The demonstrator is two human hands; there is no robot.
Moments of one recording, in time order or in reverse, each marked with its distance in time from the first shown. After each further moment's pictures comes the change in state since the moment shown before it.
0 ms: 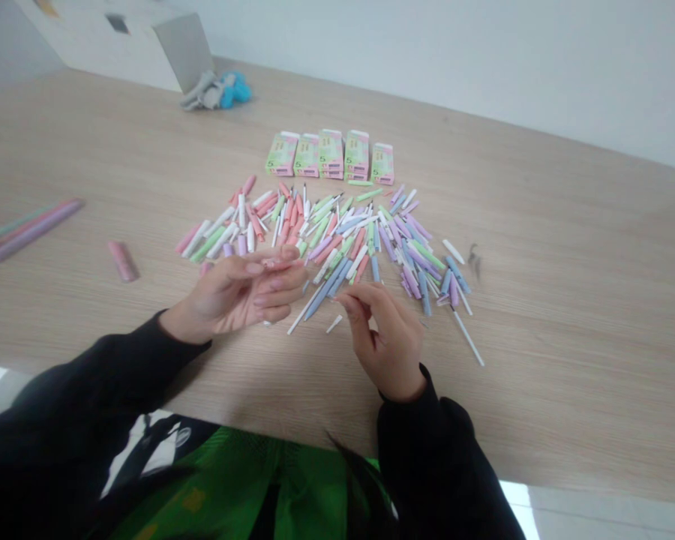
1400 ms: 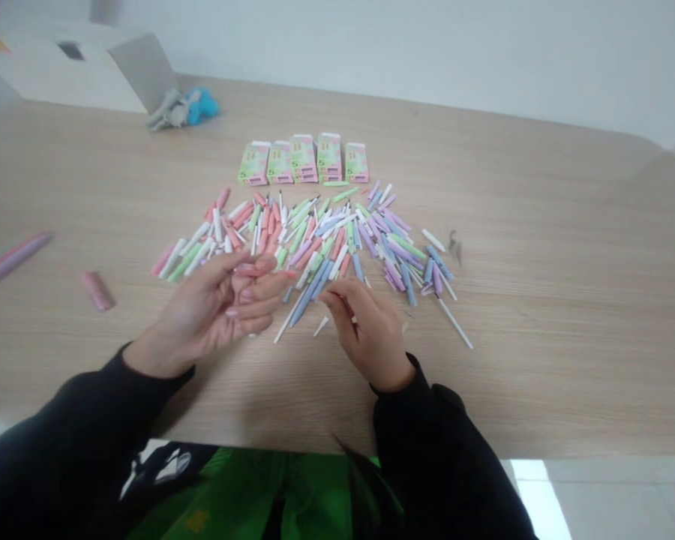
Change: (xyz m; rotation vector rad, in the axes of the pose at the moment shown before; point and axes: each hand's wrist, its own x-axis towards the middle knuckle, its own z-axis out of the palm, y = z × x) left_hand 0.010 0.006 0.011 0.004 0.195 -0.060; right_hand -0.004 0.008 0.001 0.010 -0.045 0.068
